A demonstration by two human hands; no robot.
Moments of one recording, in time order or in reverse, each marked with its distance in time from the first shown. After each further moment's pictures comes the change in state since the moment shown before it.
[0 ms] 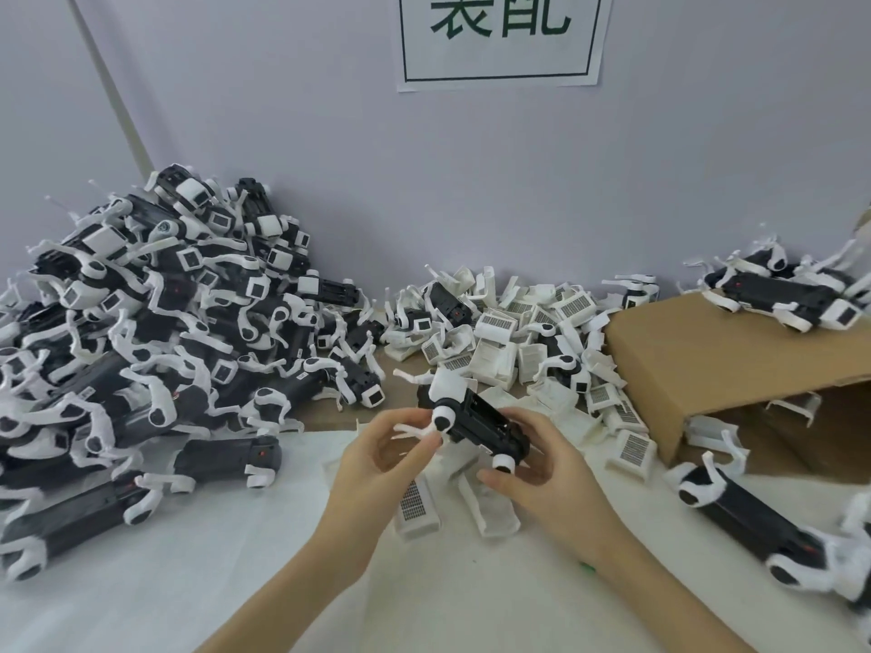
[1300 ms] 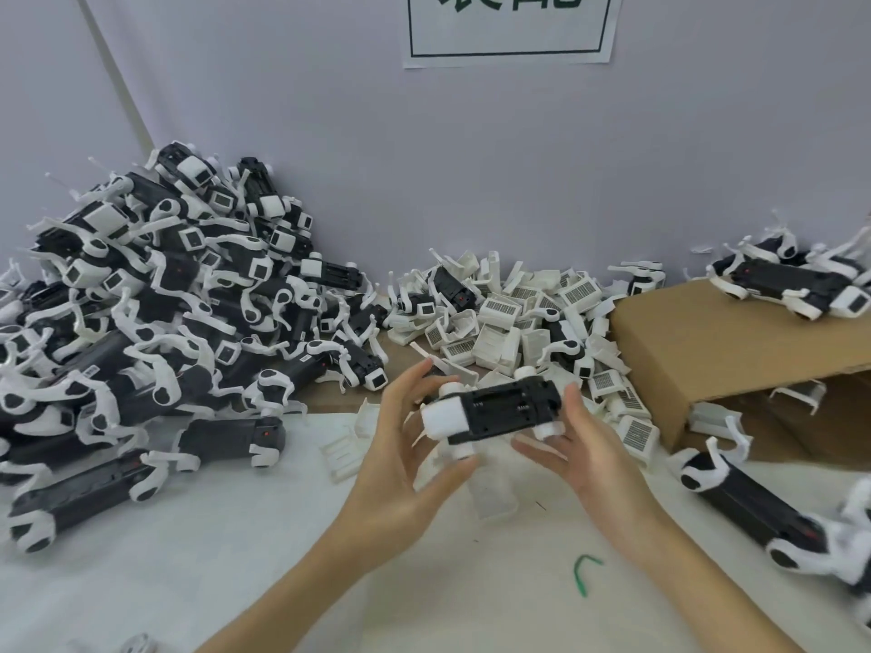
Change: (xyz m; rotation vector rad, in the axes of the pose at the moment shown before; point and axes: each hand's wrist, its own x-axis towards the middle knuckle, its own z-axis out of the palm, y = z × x) left_hand -0.010 -0.008 0.007 0.137 -0.223 0.307; right_hand -0.006 -0.022 -0.017 0.326 0.016 0.123
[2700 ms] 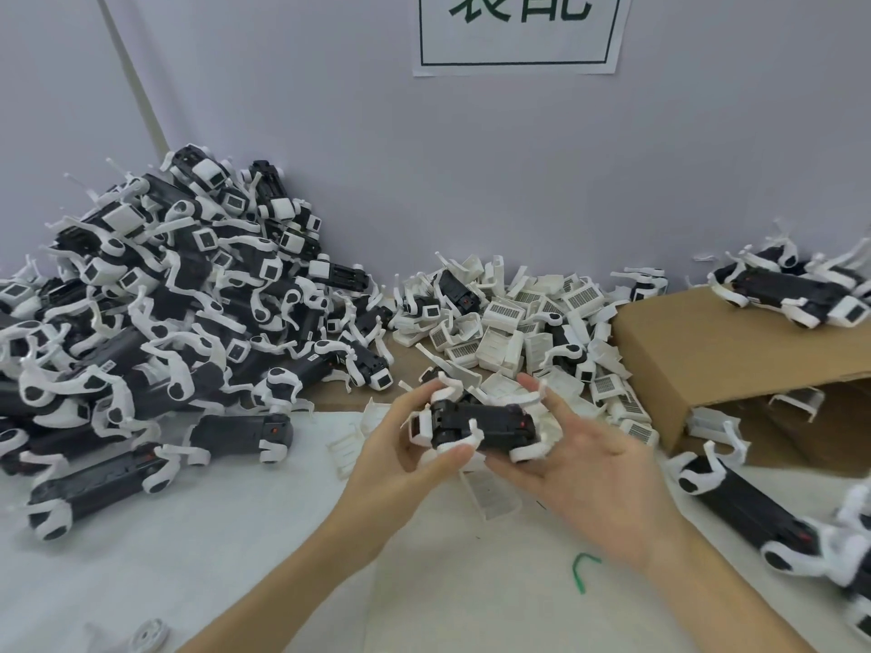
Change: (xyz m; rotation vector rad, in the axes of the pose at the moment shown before) left_hand -0.001 0.007 -0.004 -0.047 0.068 -0.238; right_hand -0.006 -0.012 -0.003 0.584 -0.310 0.287
